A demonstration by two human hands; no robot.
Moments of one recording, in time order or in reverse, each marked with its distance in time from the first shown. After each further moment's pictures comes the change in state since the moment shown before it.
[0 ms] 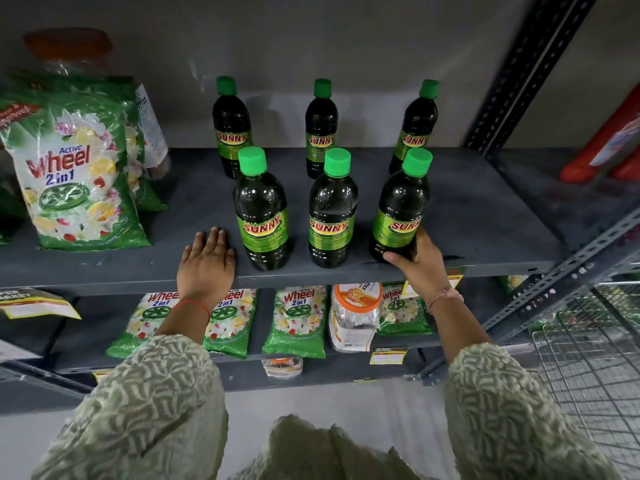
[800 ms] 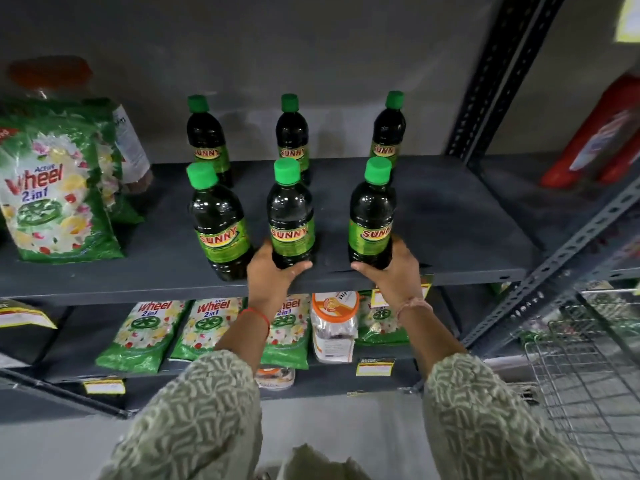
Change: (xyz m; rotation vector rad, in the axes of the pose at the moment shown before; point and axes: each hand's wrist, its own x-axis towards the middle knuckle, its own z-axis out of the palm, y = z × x) left_hand -0.033 0.155 0.020 -0.777 0.118 -0.052; right_hand 0.005 0.018 -0.018 -0.046 0.085 -0.061
